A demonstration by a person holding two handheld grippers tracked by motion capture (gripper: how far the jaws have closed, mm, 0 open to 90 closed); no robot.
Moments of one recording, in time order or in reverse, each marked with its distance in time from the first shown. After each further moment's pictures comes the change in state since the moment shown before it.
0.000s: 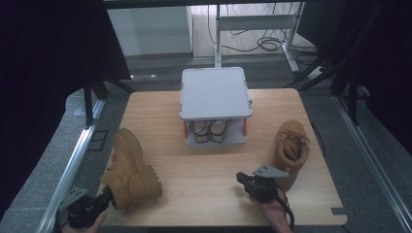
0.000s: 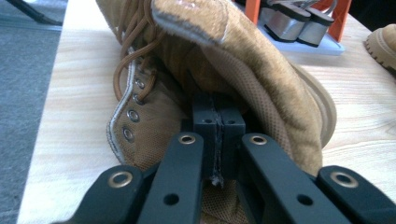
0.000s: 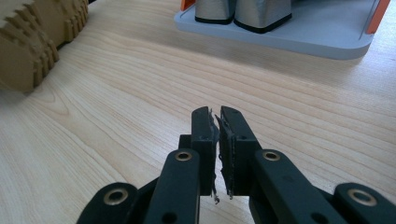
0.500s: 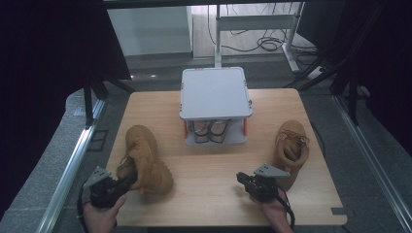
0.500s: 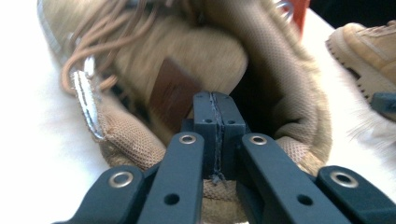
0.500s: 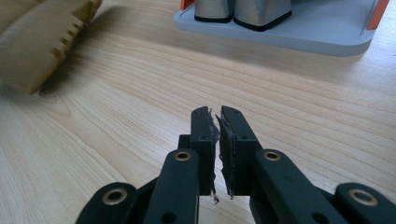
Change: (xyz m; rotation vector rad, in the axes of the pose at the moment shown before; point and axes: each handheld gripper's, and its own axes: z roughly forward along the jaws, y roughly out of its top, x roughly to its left) left arm -0.050 0.047 0.046 0.024 -0.096 0.101; right arm -0.002 -0.001 0.000 0.006 0.013 0.016
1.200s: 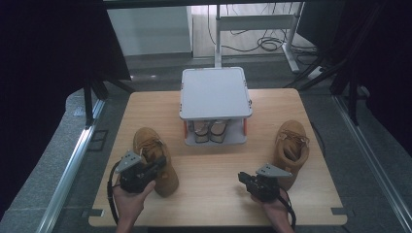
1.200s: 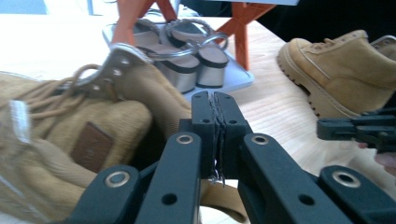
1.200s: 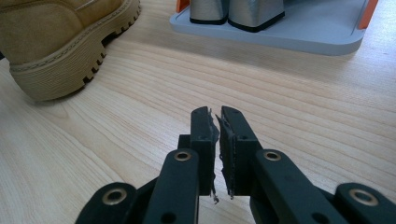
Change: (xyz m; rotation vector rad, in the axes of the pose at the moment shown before) left arm -0.059 0.028 0.031 -0.055 -0.109 0.082; right arm -0.003 -0.001 -0.003 -0.009 -0.009 0.014
